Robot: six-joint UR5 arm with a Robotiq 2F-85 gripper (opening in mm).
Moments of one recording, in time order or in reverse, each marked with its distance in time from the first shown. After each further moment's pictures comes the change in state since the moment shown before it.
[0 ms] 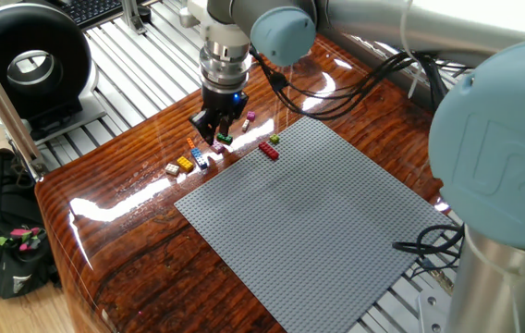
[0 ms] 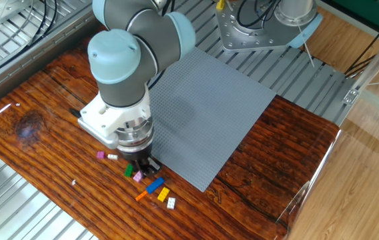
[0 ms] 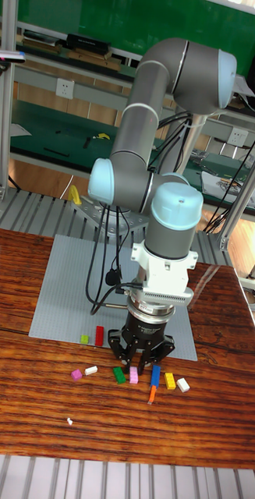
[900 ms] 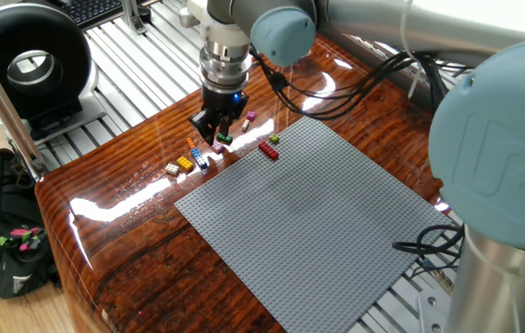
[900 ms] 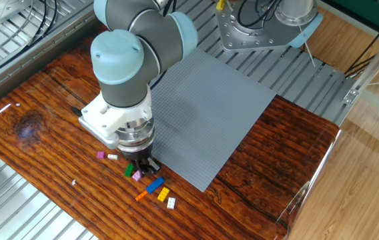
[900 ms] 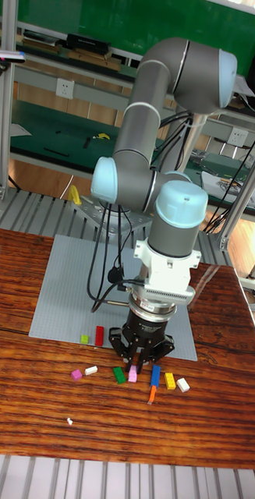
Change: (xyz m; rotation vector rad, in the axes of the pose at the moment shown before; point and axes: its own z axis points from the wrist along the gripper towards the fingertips) arm 0.002 -0.003 -0.013 0.028 0.003 0.043
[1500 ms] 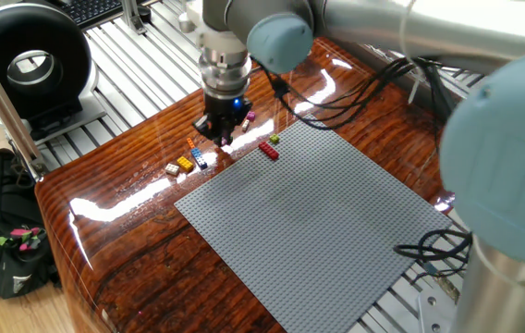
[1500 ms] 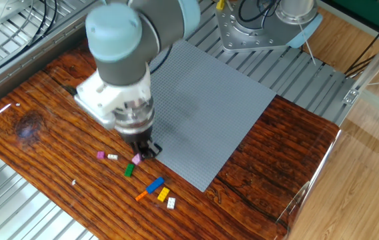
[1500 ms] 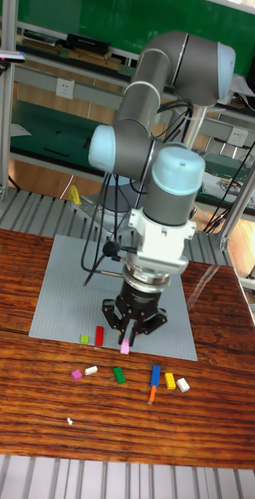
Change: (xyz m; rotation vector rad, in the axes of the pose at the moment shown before) arm 0.031 -0.028 -0.036 0.016 0.029 0.005
